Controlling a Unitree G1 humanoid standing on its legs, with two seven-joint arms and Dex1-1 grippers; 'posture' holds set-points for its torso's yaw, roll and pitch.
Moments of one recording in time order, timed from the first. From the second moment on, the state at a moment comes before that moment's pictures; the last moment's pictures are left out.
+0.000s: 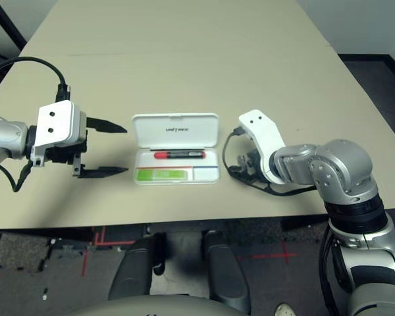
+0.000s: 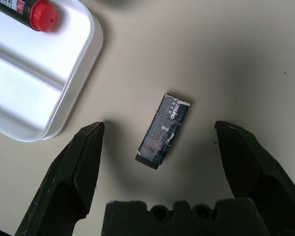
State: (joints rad) left arm -0.50 0.99 -0.05 -0.39 -0.35 0.53 -1.21; right arm -0.54 -0.68 0.06 -0.37 0.82 1.59 0.07
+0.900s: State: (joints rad) left arm -0.51 0.99 -0.06 -0.42 -0.36 0.55 -1.21; right arm -0.55 -0.75 0.11 -0.36 0.77 1.58 0.13
